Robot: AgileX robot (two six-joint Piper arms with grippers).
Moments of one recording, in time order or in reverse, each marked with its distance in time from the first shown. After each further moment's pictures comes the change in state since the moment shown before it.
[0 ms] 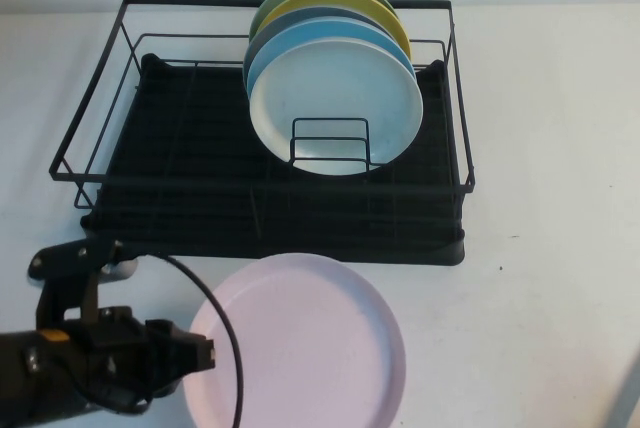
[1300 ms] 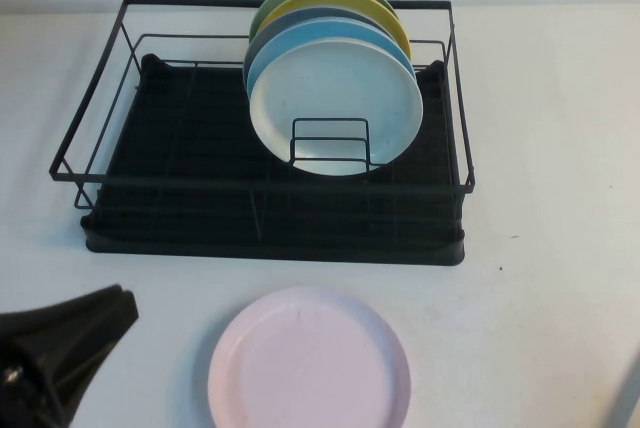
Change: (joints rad) right arm 0.000 0.000 0.000 0.000 0.000 0.000; left arm 0.000 -0.683 0.058 -0.042 0.001 0.278
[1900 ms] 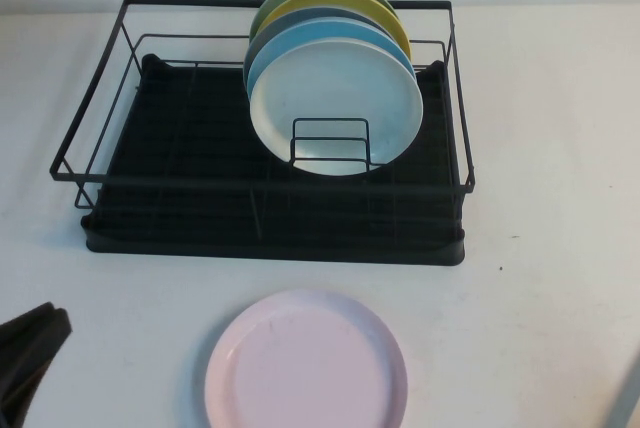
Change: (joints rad) right arm 0.000 0.000 0.000 0.000 0.000 0.000; left arm 0.000 -0.169 0.073 0.450 -0.021 -0.307
